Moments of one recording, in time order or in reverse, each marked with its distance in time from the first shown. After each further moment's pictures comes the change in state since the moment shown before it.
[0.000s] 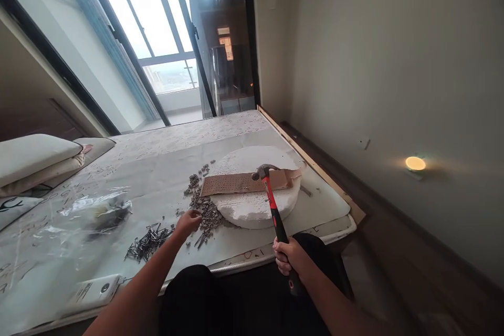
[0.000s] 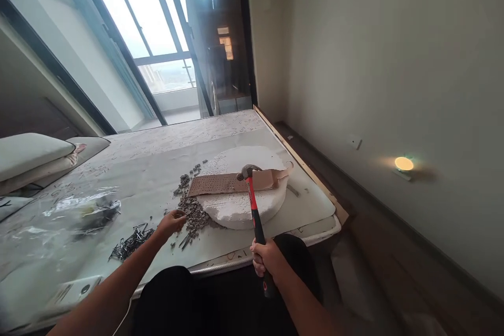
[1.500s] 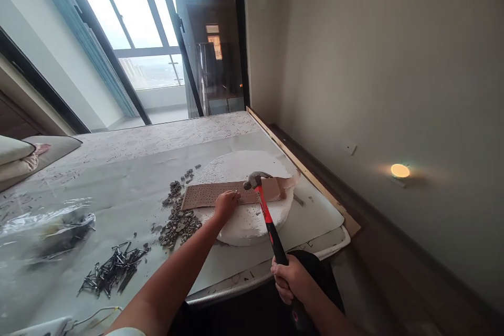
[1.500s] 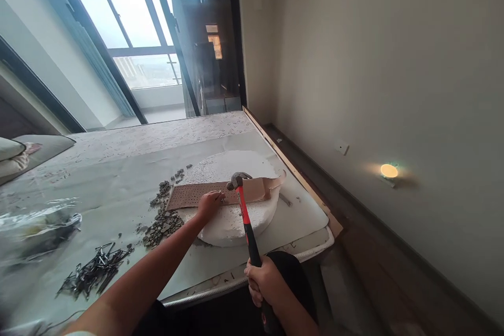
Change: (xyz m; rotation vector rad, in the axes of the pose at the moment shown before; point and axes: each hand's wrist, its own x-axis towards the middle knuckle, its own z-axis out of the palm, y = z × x) left_hand 0.057 0.130 0.133 0.418 0.115 0.644; right_hand -0.004 -0.022 -0.001 -0.115 0.111 0.033
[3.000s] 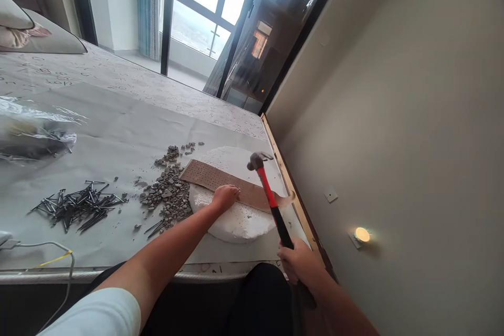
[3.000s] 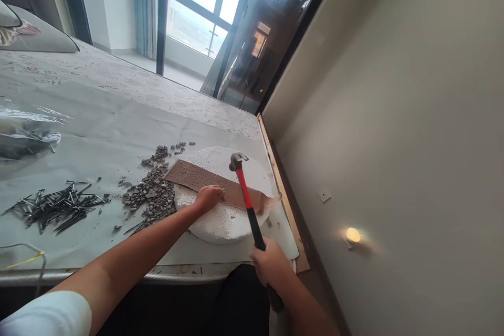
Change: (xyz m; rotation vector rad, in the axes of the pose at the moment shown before) left_hand -0.016 -0.004 0.010 -0.198 0.064 0.006; right_hand -0.014 -0.089 0.007 -0.723 0.227 0.025
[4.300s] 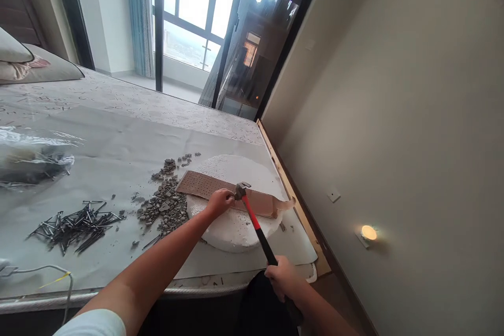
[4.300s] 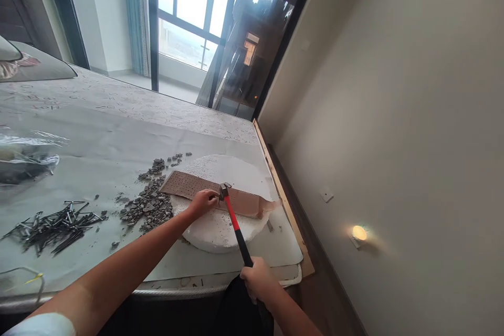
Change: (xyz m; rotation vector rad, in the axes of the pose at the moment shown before) left_hand 0.007 -0.006 -0.013 -0.196 0.046 -0.061; right_hand 0.013 0.028 0.012 0.010 -0.096 0.095
